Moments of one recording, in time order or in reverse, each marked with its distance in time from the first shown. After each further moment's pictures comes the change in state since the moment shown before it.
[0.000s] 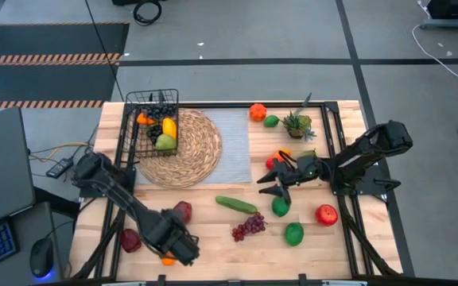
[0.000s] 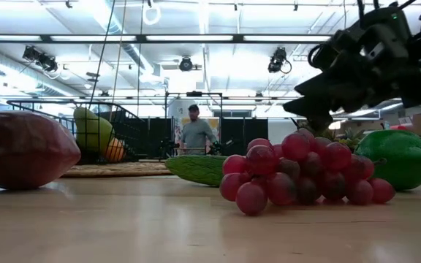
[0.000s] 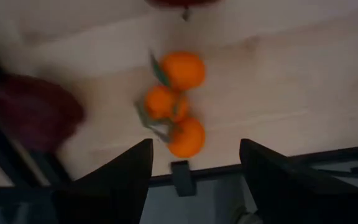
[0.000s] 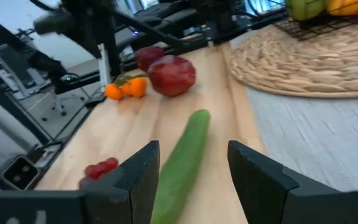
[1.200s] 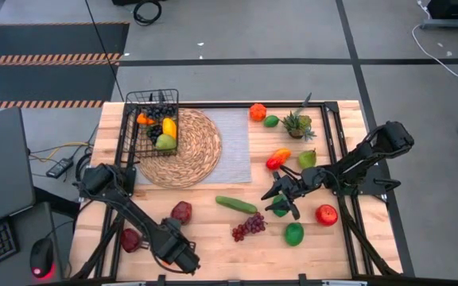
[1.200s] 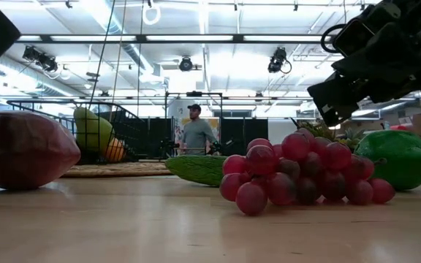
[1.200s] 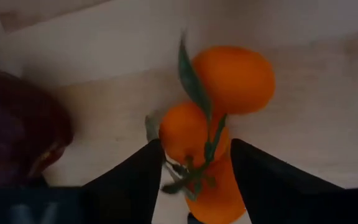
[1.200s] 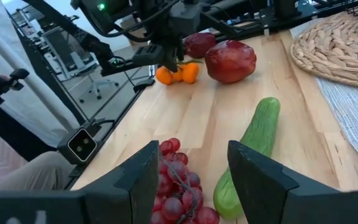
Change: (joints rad) left arm -0.059 0.136 -0.152 0.130 0.044 -0.077; right arm 0.196 0.000 0.000 0.011 0.033 0.008
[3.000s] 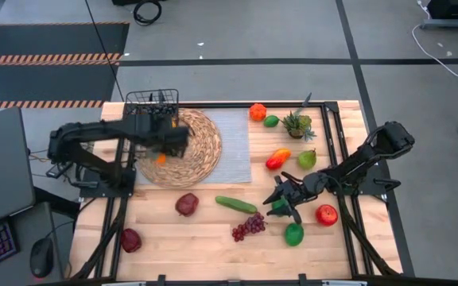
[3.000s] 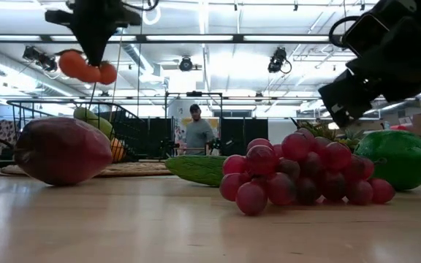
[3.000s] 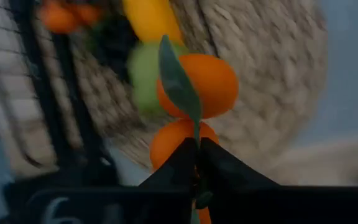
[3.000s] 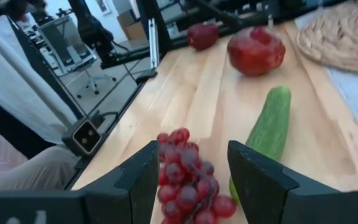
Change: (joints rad) left arm 0.852 -0.568 -0.003 -0.429 -0.520 0.942; right arm 0.088 0.000 0.005 -0.028 0.097 0.017
